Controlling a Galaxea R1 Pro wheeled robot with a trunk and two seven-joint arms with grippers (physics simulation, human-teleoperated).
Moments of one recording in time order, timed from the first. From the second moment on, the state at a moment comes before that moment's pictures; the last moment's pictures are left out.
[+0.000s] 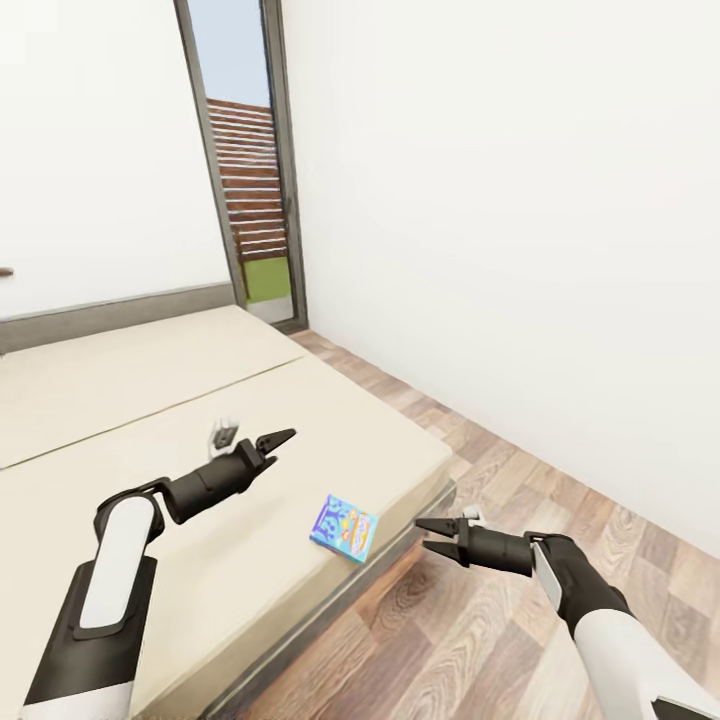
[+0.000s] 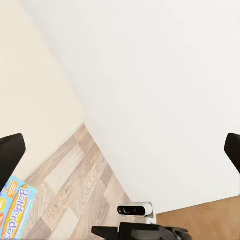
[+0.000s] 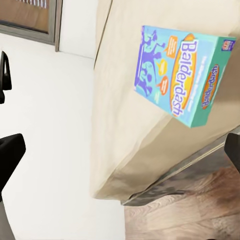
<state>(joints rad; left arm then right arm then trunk) -0.47 -0.04 0.18 -1.61 1.01 1.00 -0.02 -0.70 -0.08 -0.29 -0.55 0.03 0.84 1.31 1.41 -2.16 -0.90</state>
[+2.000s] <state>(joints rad) -0.52 -0.08 0.10 -1.60 1.21 1.01 0.41 -0.72 -0.13 -0.33 -0.54 0.01 0.84 1.30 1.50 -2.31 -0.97</state>
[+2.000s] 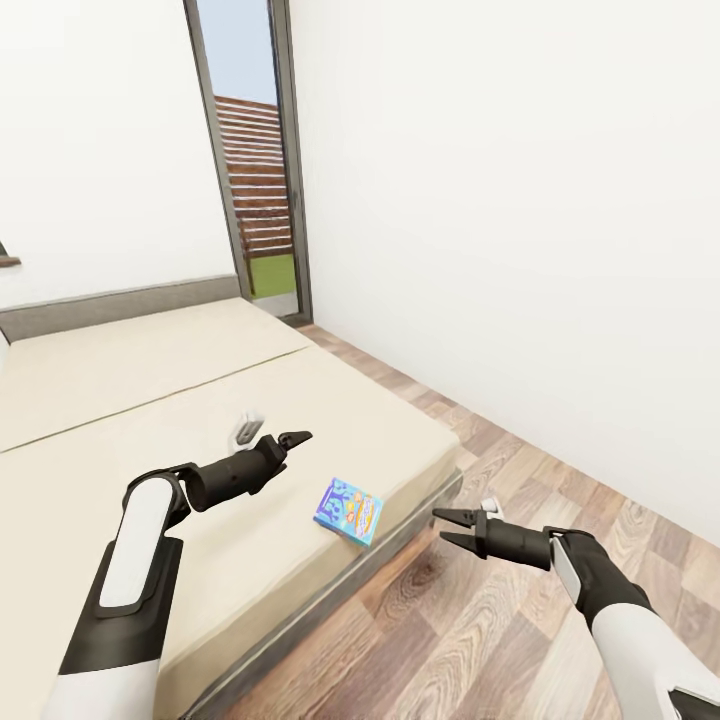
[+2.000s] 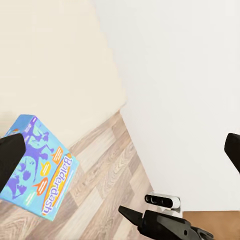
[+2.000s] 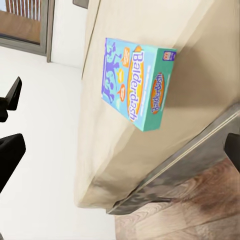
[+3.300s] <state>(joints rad) -0.54 -0.09 0.04 -1.60 1.21 1.00 0.42 -0.72 -0.14 -0.33 -0.54 0.01 0.84 1.31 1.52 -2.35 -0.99</state>
